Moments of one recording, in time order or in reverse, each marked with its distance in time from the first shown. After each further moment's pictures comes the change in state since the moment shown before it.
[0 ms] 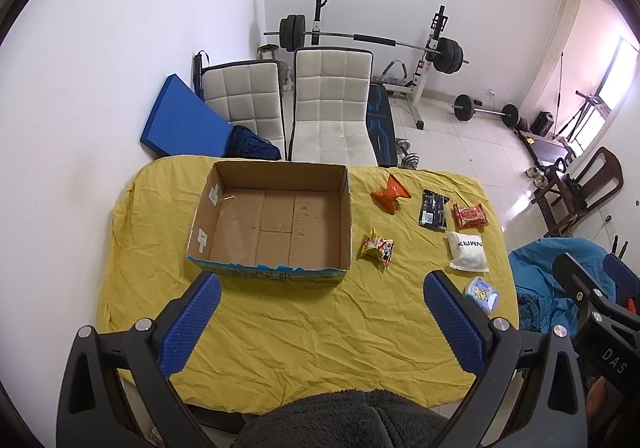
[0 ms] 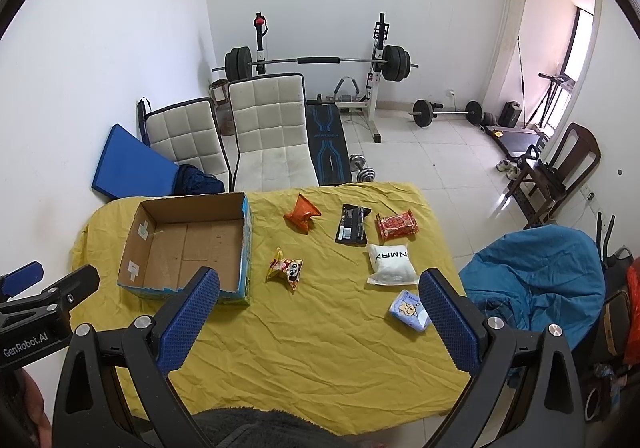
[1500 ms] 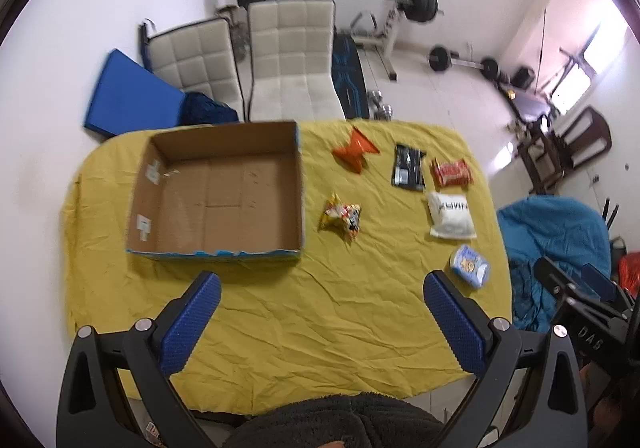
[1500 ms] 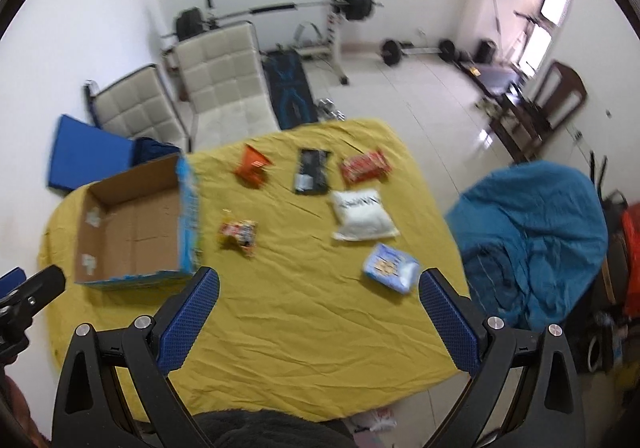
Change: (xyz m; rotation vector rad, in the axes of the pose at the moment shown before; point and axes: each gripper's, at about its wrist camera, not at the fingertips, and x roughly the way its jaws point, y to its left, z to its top) left arm 0.099 -0.062 0.003 0.091 0.195 -0.084; right arm 0.109 -0.074 -0.021 0.139 0.217 -0.083
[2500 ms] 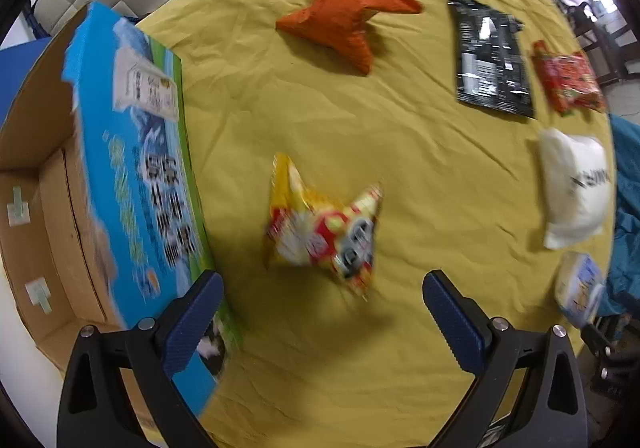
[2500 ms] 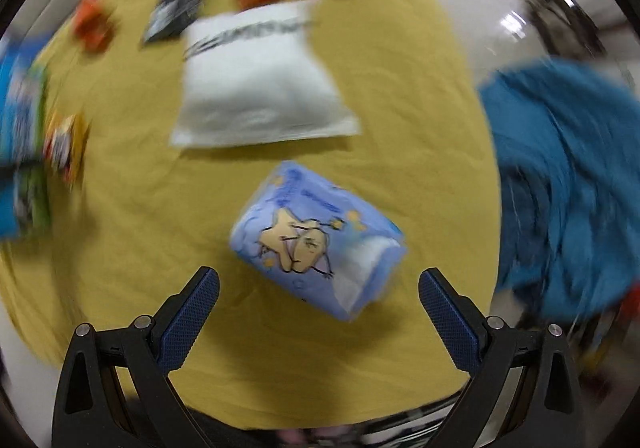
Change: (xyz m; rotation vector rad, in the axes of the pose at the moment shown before) left arm 0.351 -0.048 0.072 0.136 0.484 0.118; right arm 0.359 -0.143 -0.013 -0.135 0.570 0.021
